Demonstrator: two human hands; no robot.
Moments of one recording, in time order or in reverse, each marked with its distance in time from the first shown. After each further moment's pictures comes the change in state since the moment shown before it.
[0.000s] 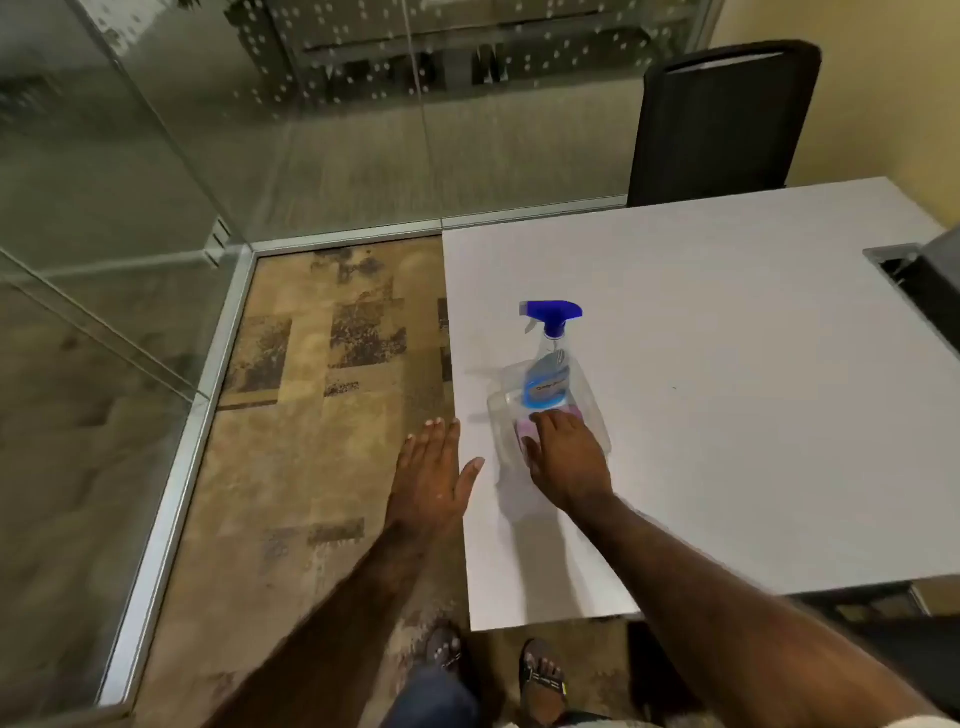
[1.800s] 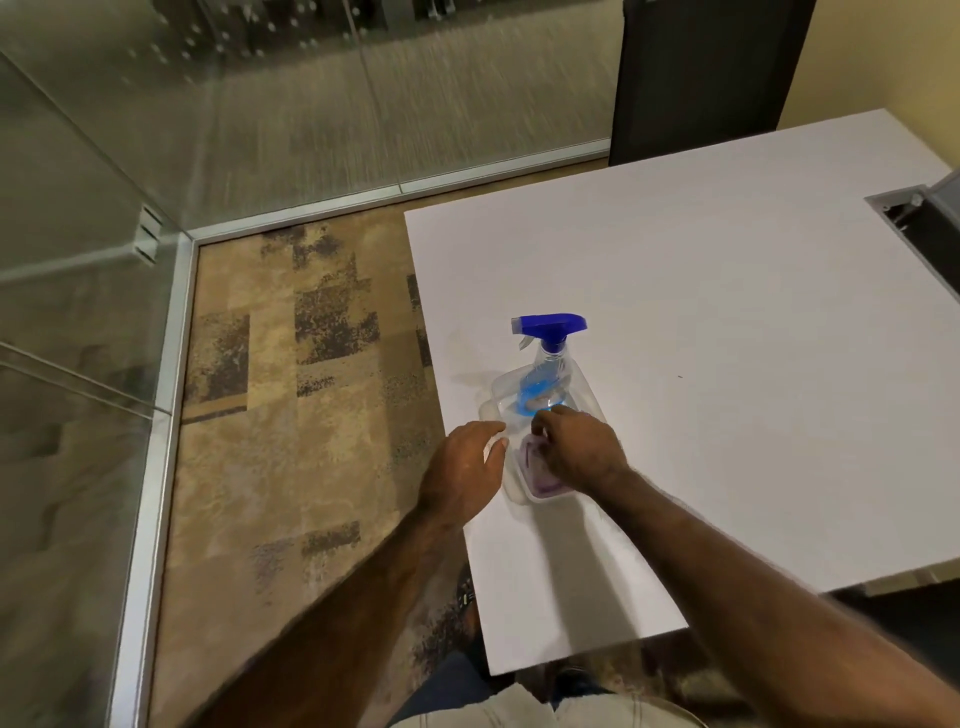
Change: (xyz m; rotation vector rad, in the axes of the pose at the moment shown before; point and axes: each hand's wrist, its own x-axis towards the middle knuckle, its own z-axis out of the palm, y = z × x) left_hand 0.098 0.028 0.004 -0.460 -0.080 0.069; right_hand 0.083 0.036 0.021 0.075 -0.152 0.065
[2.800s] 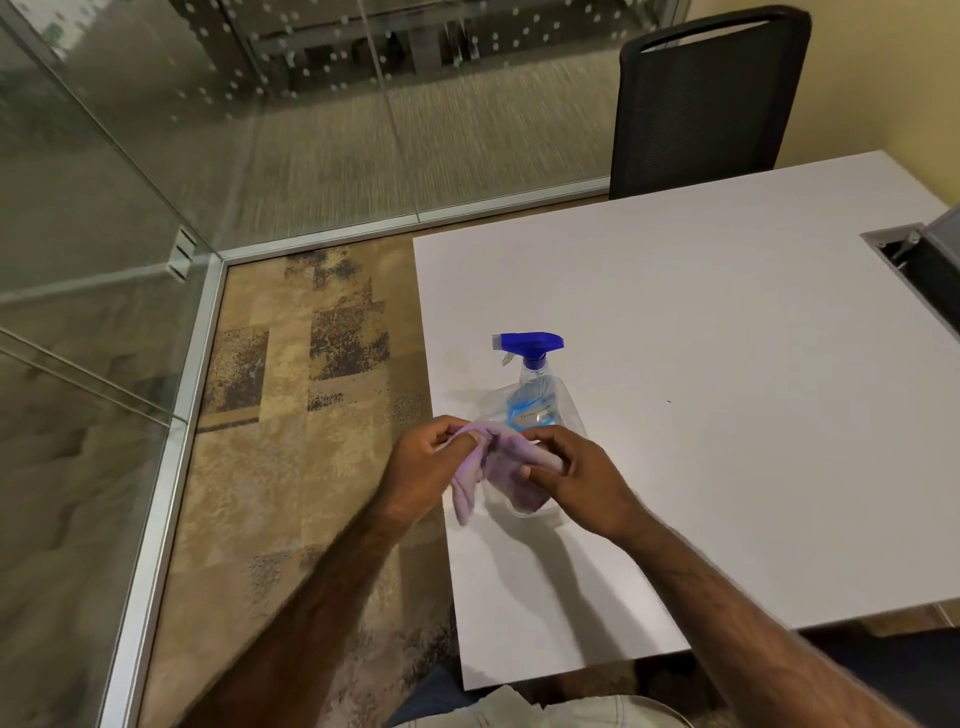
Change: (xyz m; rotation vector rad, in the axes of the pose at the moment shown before) left_hand -0.020 0.035 -0.052 -0.560 0.044 -0.110; right_hand -0.067 0.014 -0.042 0.975 0.013 -0.098
